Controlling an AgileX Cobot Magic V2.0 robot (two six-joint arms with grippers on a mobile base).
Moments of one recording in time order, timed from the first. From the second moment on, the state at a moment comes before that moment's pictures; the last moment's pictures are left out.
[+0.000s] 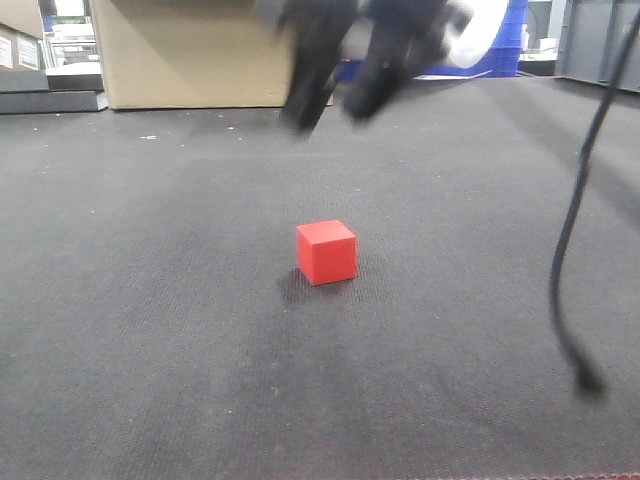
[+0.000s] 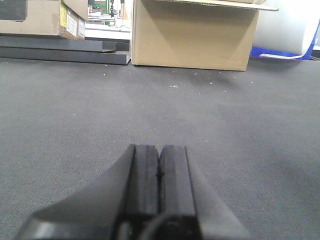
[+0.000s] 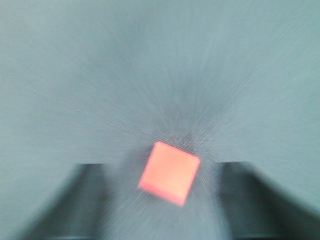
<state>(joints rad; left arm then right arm) -0.05 -0.01 0.03 0.00 0.01 -0.04 0.59 1.58 -1.34 0.18 0.72 -0.16</state>
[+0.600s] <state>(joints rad) -0.05 -0.01 0.03 0.00 0.01 -0.04 0.57 0.68 -0.64 0.21 0.48 -0.16</state>
